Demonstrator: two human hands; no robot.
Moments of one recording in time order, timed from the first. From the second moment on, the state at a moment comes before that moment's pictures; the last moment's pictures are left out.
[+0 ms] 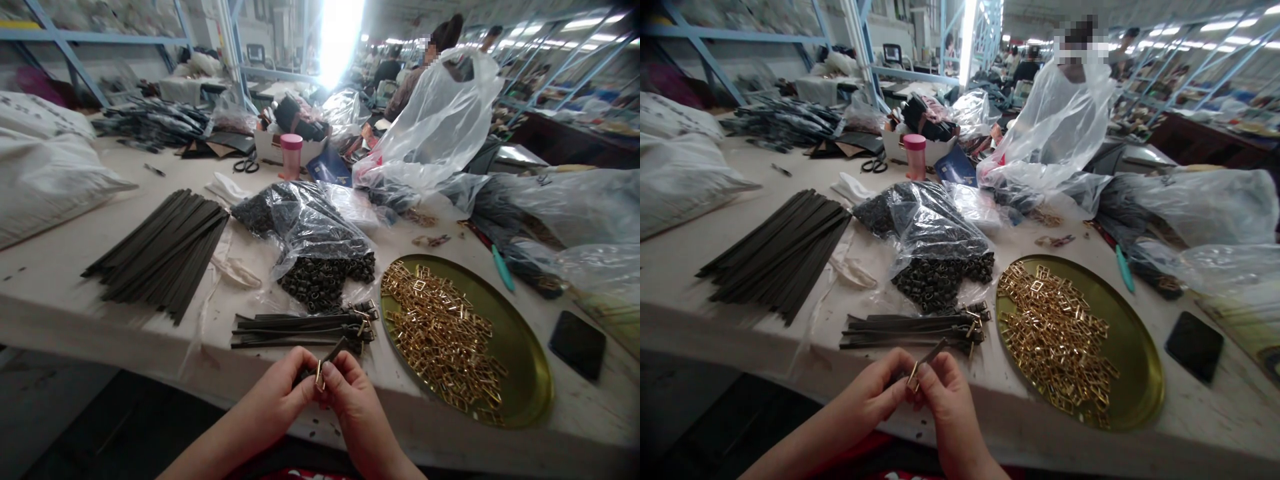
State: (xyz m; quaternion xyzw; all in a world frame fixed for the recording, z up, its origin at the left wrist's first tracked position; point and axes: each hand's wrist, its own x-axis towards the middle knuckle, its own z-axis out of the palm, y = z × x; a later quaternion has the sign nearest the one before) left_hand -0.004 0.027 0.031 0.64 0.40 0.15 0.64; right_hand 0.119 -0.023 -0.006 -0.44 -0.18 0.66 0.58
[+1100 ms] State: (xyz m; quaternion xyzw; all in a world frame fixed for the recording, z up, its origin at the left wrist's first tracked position) left_hand -0.011 0.010 0.021 0.60 0.47 0.14 0.63; right_hand 0.155 -0.027 0.007 -0.45 -0.56 0.54 0.44
